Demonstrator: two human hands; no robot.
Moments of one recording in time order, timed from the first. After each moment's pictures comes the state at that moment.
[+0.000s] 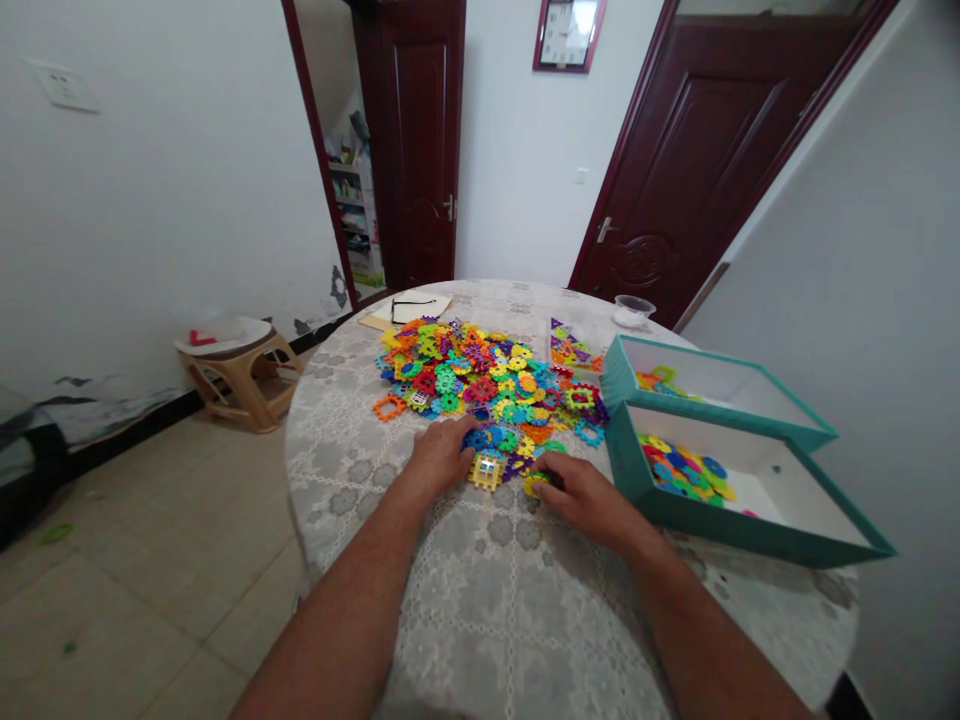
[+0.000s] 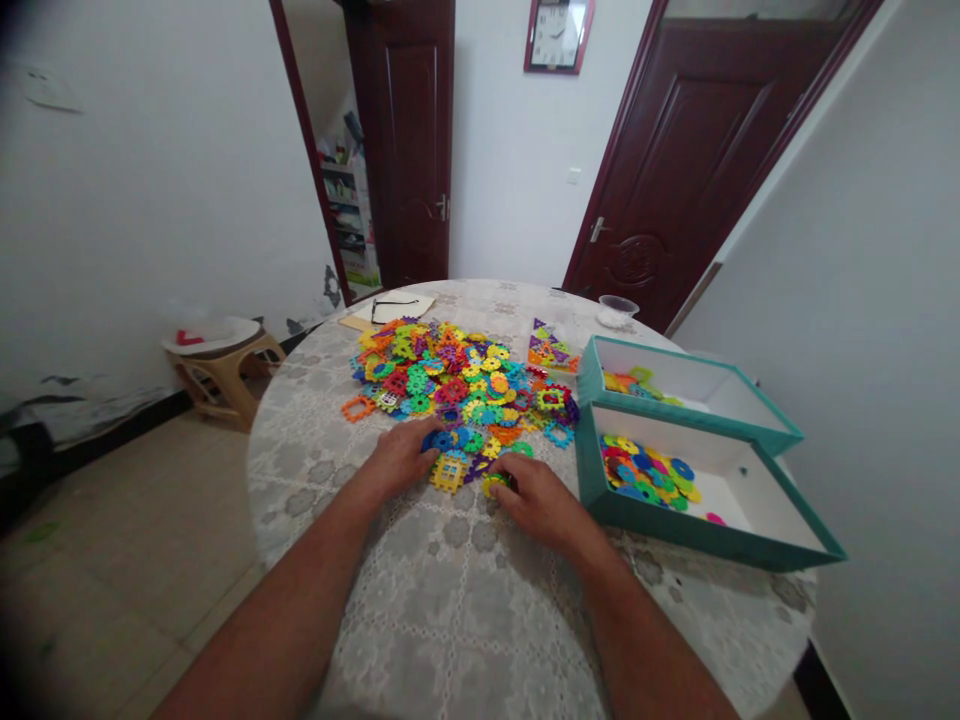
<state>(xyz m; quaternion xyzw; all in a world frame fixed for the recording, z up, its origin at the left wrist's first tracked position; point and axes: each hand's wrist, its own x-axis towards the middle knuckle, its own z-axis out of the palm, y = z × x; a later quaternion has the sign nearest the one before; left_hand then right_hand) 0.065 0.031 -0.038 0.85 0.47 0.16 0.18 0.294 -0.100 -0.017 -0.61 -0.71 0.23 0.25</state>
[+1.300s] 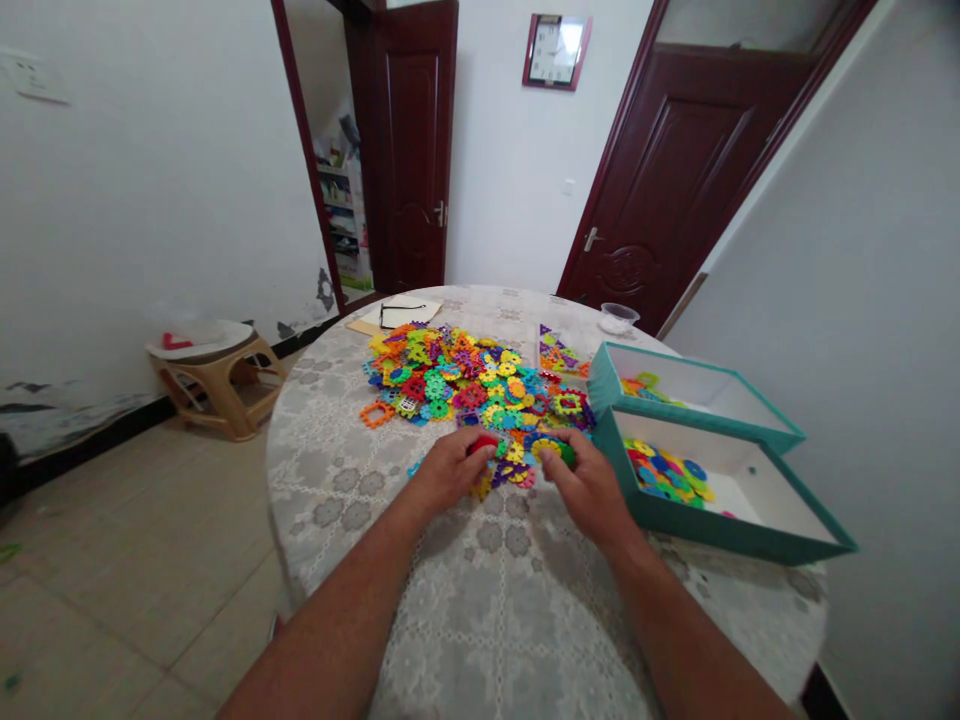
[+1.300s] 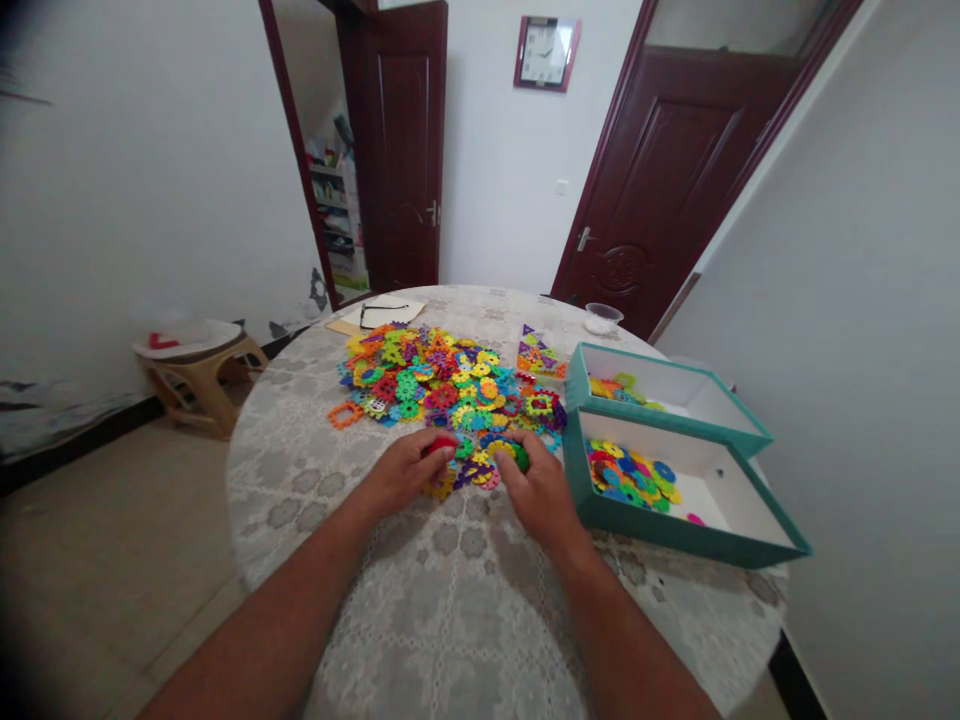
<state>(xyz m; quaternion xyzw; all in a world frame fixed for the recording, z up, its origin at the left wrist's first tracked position) 0.083 0.010 -0.027 0.77 0.33 0.29 0.47 0.289 -0.101 -0.010 -0.67 -0.56 0.16 0.46</state>
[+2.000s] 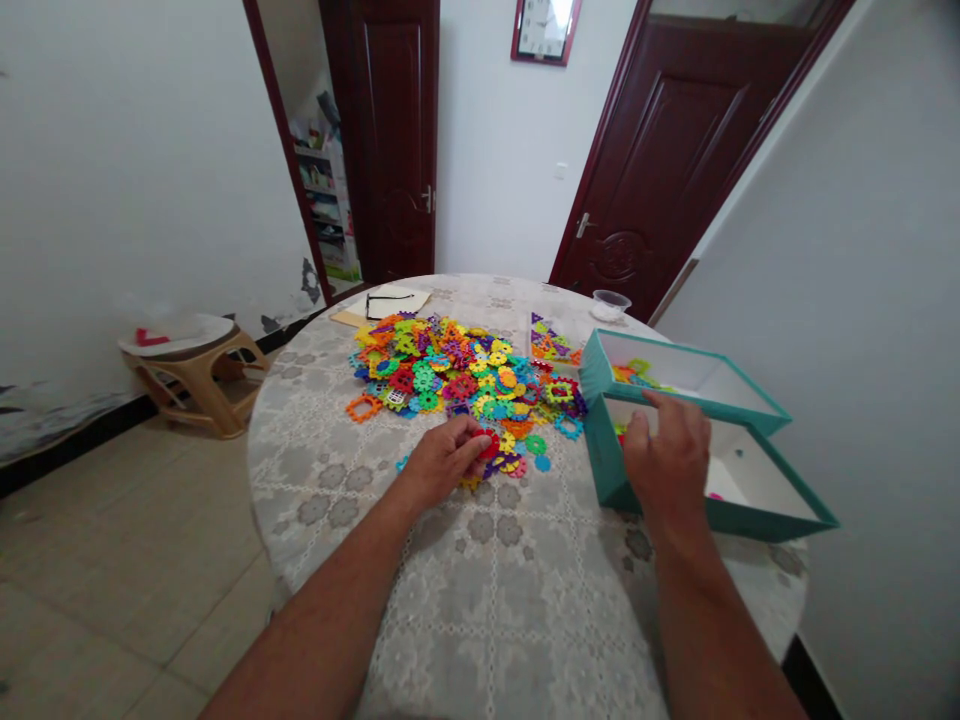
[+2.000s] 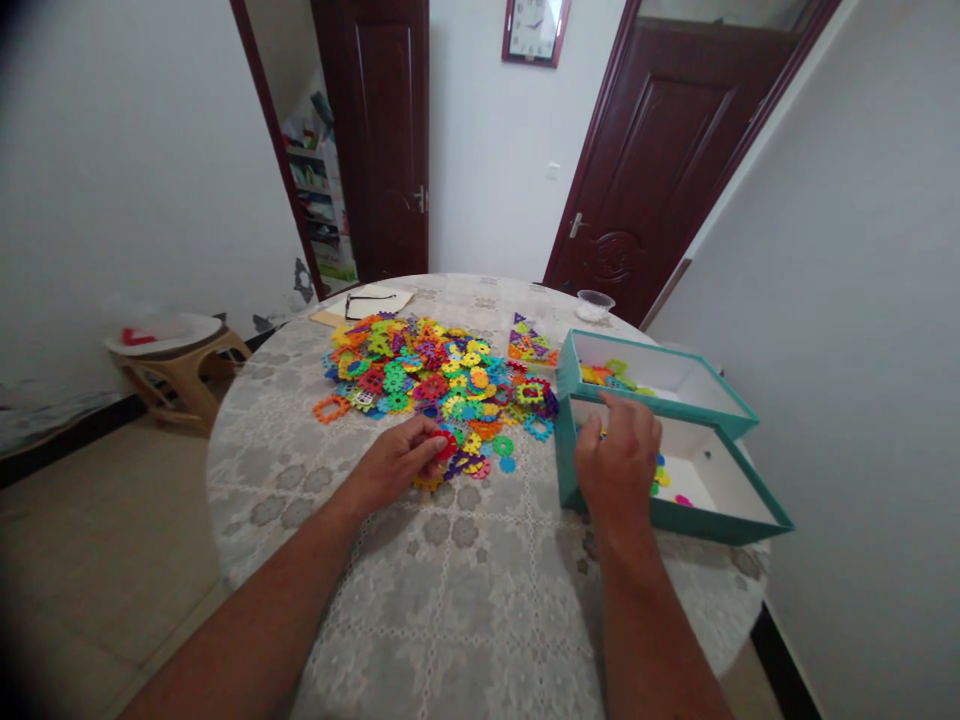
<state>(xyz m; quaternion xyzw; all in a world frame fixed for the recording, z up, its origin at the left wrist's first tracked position) 0.086 0.007 -0.028 0.72 0.33 0.30 0.54 0.370 -0.118 0.011 -0.71 -0.50 -0.31 0.39</state>
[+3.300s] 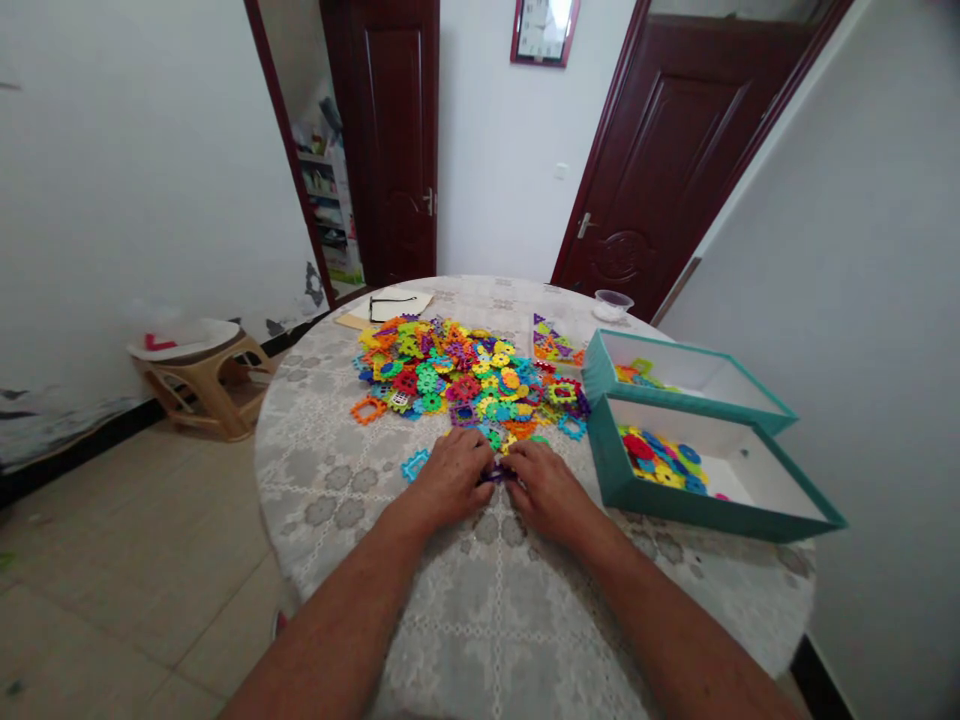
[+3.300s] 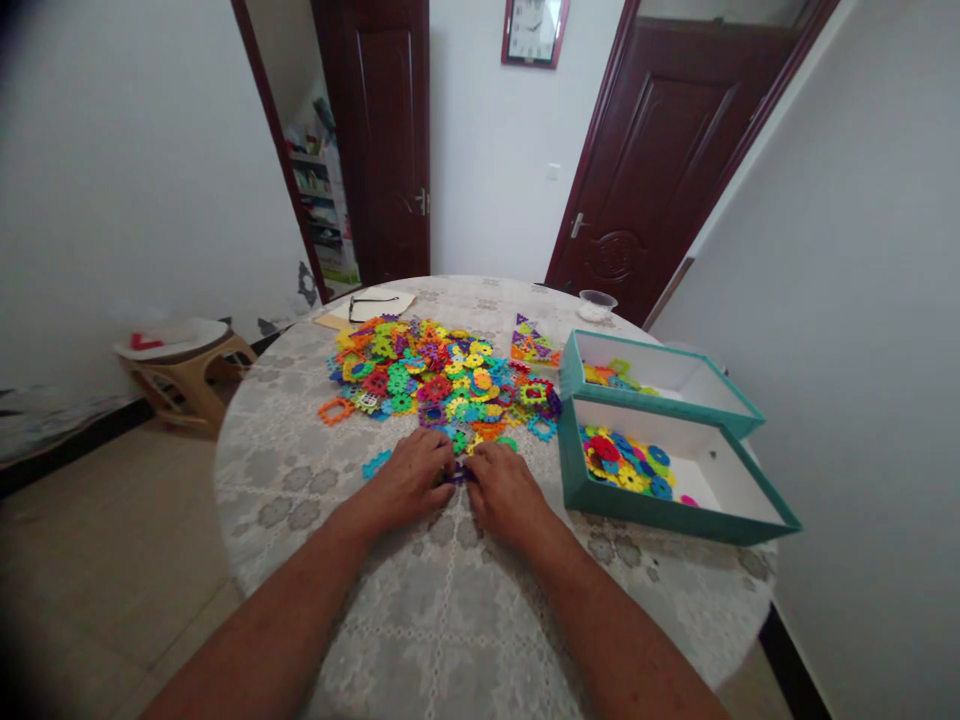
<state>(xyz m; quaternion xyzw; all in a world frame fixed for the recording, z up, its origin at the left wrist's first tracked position) 0.084 0.000 -0.039 0.94 0.28 0.17 0.13 0.277 -0.091 -0.046 -0.60 -0.77 0.04 0.22</state>
